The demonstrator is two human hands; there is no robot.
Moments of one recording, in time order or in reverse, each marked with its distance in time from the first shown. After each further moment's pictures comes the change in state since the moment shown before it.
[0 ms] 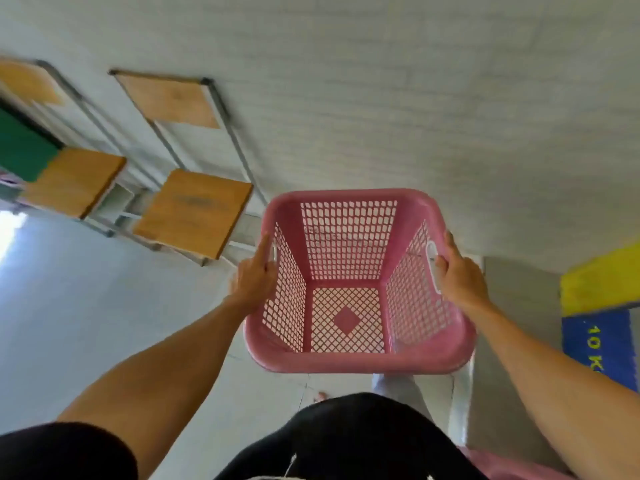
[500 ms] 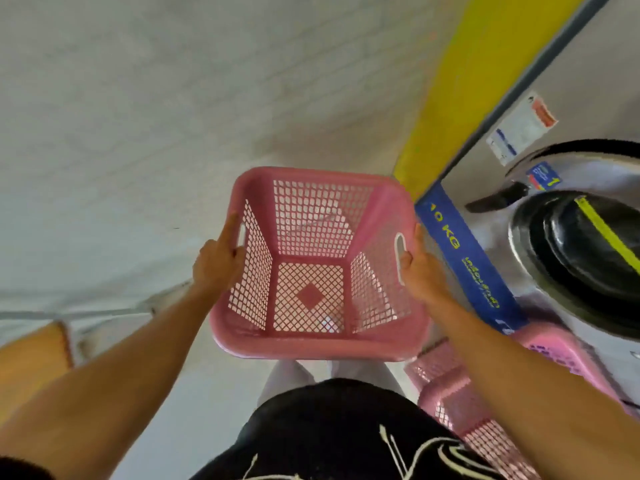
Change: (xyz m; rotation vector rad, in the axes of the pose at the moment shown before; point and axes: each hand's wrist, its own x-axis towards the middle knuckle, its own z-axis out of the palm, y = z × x) left_hand 0.150 0.305 0.121 0.198 -0.327 0.603; right_hand -0.010 0.222 -0.010 0.272 0.141 0.779
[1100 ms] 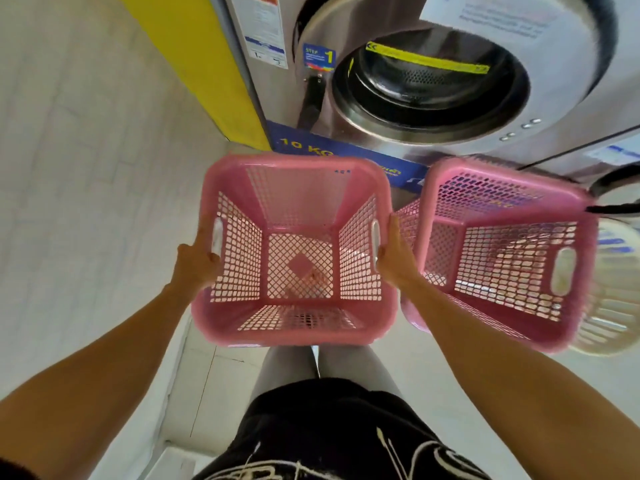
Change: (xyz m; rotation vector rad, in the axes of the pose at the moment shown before) left_hand 0.108 0.189 0.110 0.321 -0.503 0.592; right_hand -0.081 0.125 0.048 0.524 0.101 0.598
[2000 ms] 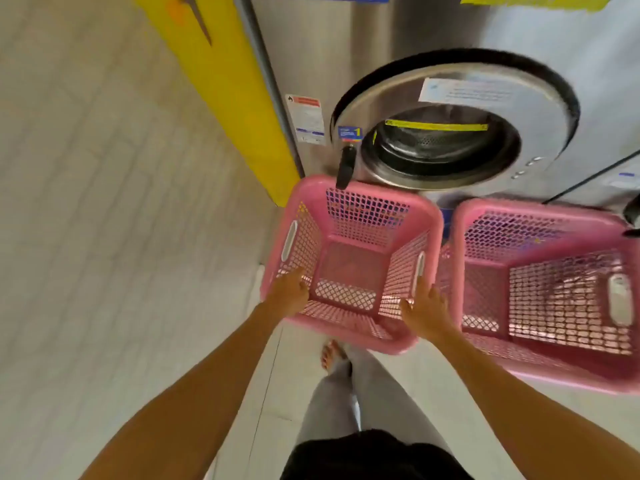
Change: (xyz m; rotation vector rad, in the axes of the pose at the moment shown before) left_hand -0.035 0.071 -0.021 -0.004 -0.227 0.124; right_hand -0.068 -0.023 0.015 -0.114 -0.008 0.030
